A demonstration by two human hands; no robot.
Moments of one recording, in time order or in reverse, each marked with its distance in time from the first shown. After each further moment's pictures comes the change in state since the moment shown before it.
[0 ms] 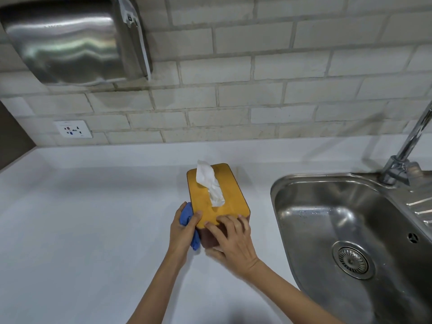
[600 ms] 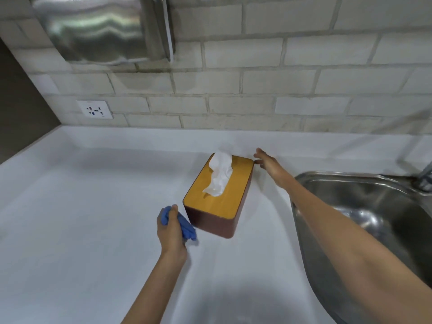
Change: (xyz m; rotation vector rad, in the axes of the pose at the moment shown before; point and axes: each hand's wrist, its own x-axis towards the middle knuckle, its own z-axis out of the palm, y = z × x) left_hand -0.012 -0.008 -0.033 -0.376 0.347 -0.024; right_hand 0.119 0.131 0.061 0.945 -0.778 1.160
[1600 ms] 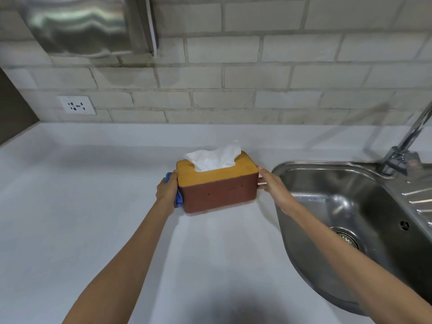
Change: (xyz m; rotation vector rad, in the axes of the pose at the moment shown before) left_hand 0.043 0.029 0.037 0.365 -0.085 -0.155; right_hand -0.110 0.047 -0.011 0.079 0.079 -0.122
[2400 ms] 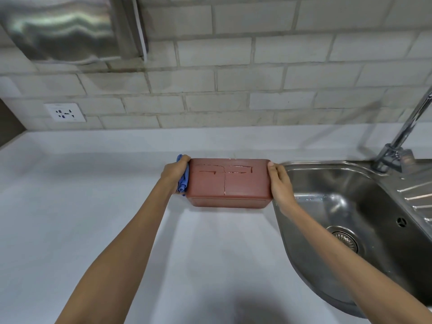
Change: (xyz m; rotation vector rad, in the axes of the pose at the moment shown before) left_hand 0.019 0.058 0.025 0.250 -0.189 -0.011; right_hand 0.009 0.002 -0.002 0.129 0.387 -0.084
